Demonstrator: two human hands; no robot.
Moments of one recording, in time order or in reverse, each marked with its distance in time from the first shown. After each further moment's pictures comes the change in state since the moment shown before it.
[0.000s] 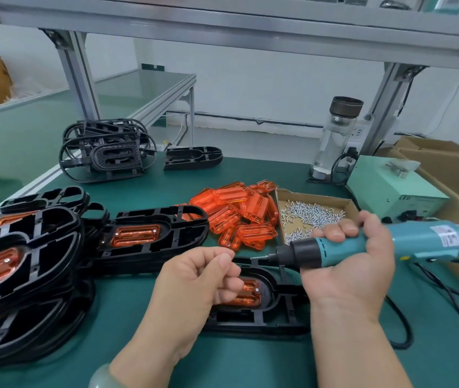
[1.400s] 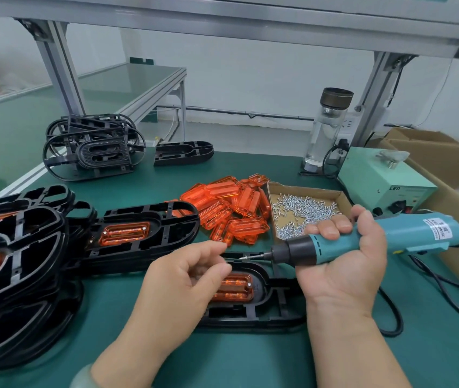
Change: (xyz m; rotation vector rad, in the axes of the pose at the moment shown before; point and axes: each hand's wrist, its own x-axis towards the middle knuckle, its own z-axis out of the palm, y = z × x) left_hand -0.001 0.000 -0.011 0.556 -0.009 0.275; right_hand 0.005 0.000 -0.011 0.024 -0.080 -0.012
